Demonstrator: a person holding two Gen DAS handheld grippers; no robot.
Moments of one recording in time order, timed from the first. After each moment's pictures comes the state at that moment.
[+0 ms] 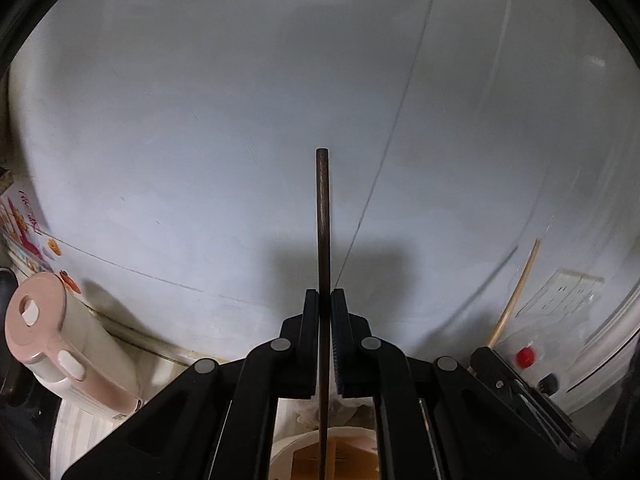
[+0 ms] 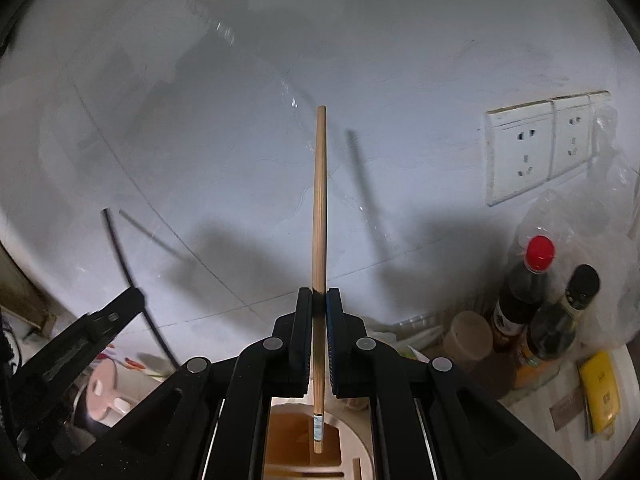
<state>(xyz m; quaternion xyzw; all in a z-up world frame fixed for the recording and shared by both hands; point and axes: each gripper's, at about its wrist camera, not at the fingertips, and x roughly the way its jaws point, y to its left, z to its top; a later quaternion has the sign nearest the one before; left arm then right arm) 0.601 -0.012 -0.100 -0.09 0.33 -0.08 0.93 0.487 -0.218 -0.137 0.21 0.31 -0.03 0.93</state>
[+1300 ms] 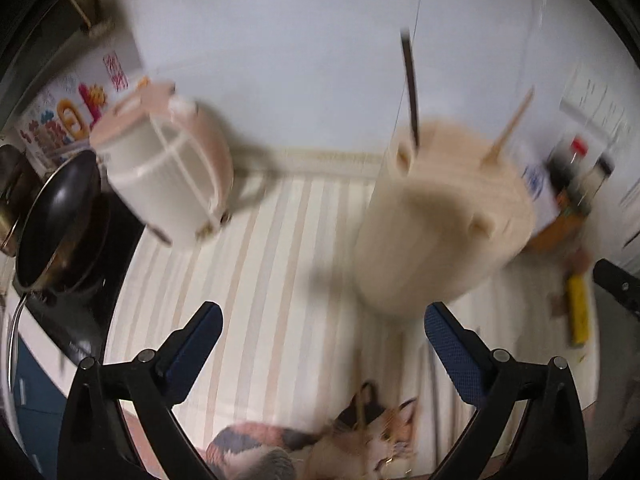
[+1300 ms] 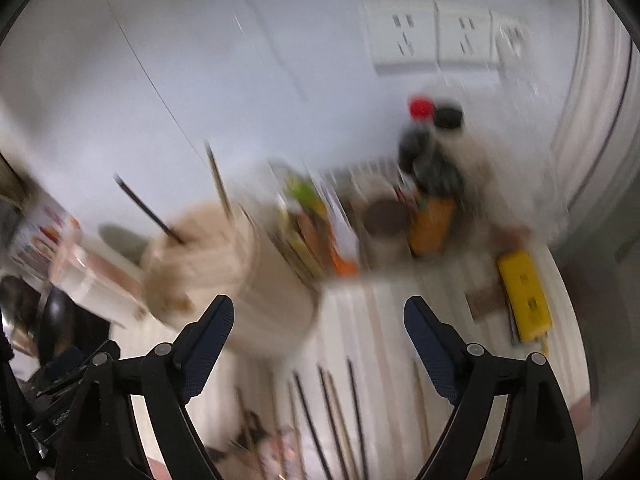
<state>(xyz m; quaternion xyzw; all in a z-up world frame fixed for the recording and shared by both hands) 0.414 0.033 -0.202 0.01 0.50 -0.01 0.86 0.322 -0.251 -0.200 0.16 0.46 -0.06 0.87</state>
